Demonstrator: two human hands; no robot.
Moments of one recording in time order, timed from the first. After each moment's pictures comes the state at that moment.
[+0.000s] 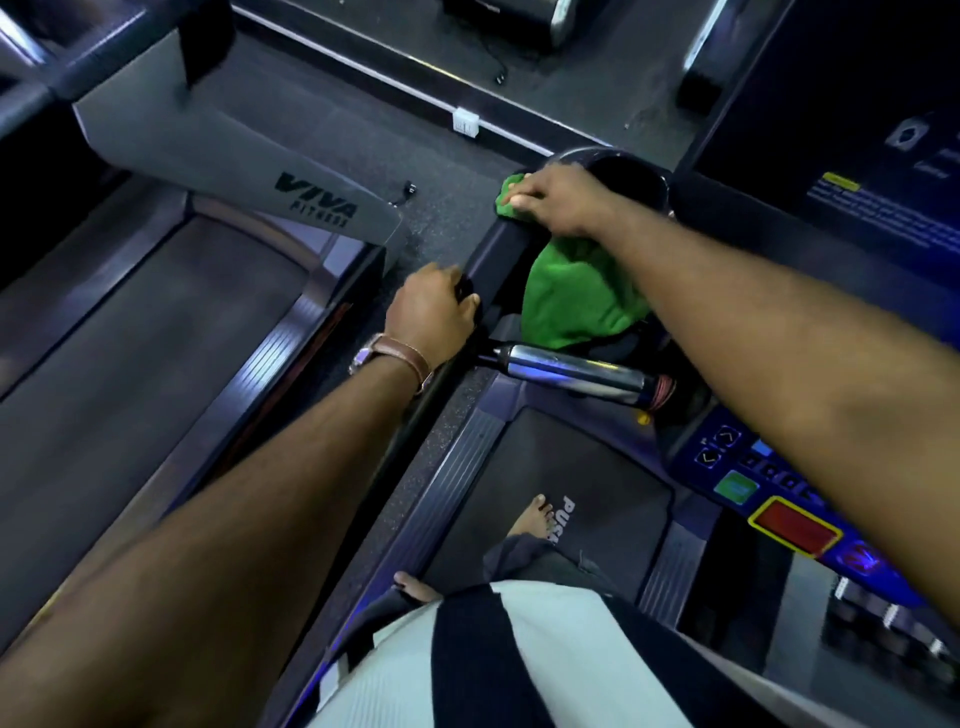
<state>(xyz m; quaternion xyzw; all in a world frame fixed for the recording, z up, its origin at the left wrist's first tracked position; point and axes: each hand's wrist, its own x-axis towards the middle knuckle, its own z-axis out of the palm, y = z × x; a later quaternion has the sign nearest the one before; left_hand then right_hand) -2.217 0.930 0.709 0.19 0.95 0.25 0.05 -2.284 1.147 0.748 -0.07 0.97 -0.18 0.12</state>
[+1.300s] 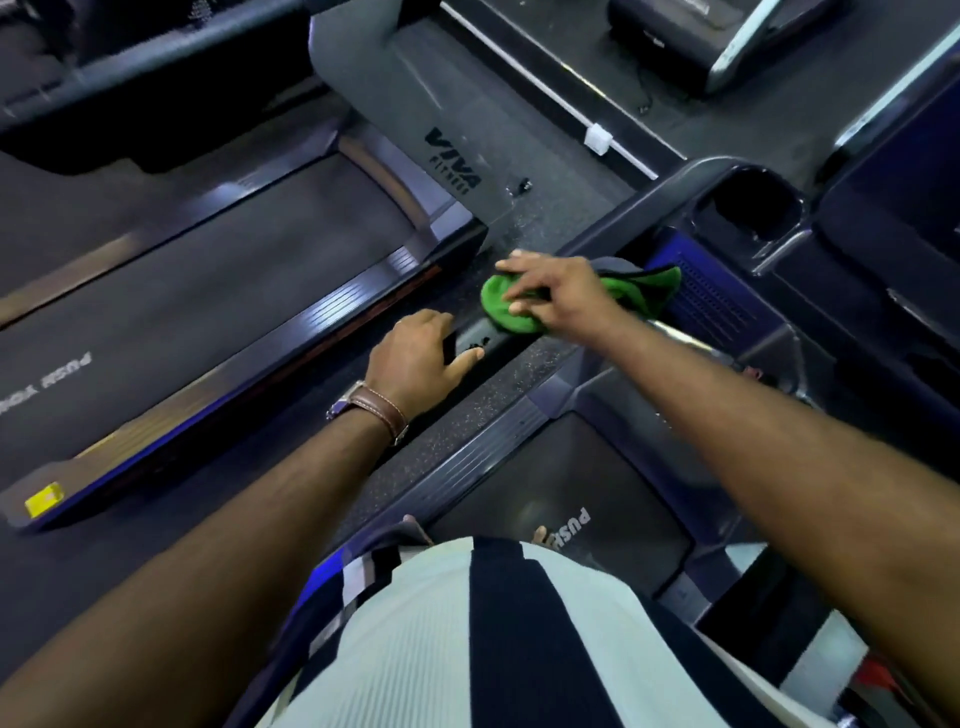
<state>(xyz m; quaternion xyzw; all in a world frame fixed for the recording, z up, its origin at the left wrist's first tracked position) -2.055 0.792 0.704 0.06 0.98 0.19 0.02 -2.151 1.010 0.696 -0.23 0.89 -0.38 0.05</state>
